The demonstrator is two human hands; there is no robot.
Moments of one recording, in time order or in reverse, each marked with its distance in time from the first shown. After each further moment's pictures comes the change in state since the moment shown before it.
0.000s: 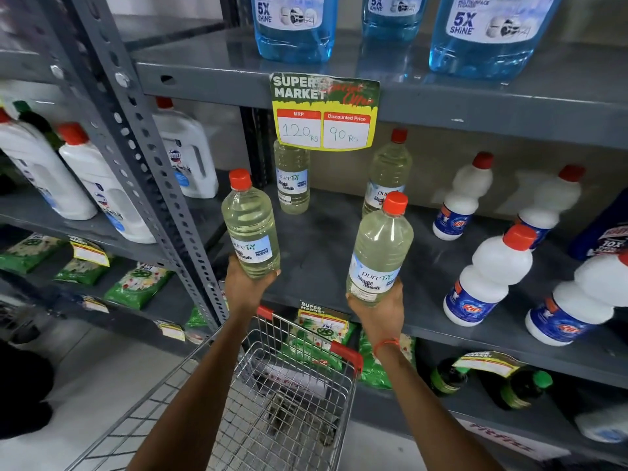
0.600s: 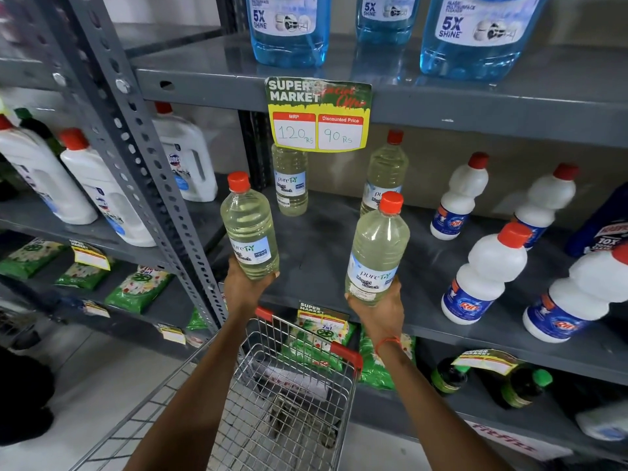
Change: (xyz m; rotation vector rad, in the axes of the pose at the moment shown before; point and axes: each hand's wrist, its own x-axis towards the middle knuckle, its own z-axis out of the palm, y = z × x) left_hand -0.002 0.004 -0.002 0.029 -0.021 -0.032; right_hand 0.002 0.003 -0.003 -0.029 -0.028 -0.007
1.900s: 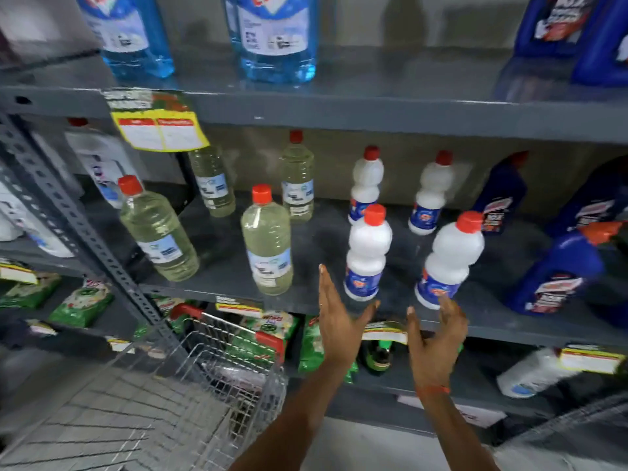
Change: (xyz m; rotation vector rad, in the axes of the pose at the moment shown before) left_hand -0.291 0.150 0.214 -0.180 -0.296 0.330; right_hand 0.010 0.084 -0.273 0.007 0.412 -0.234
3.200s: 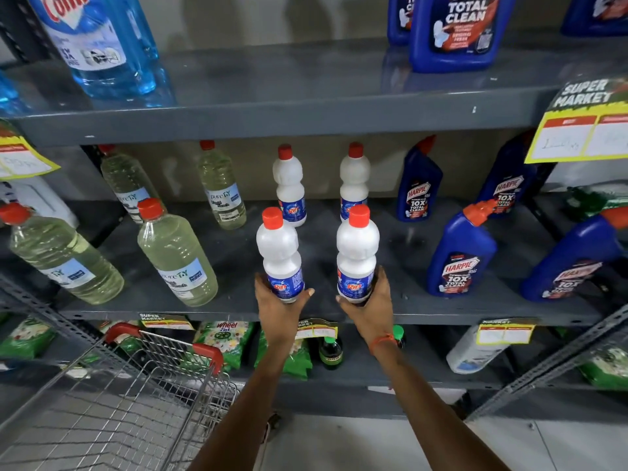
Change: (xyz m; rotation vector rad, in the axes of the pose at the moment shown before) left_hand 0.026 -0.024 0.031 0.105 0.180 -0.148; right_hand 0.054 0.027 0.003 0.031 -0.390 0.257
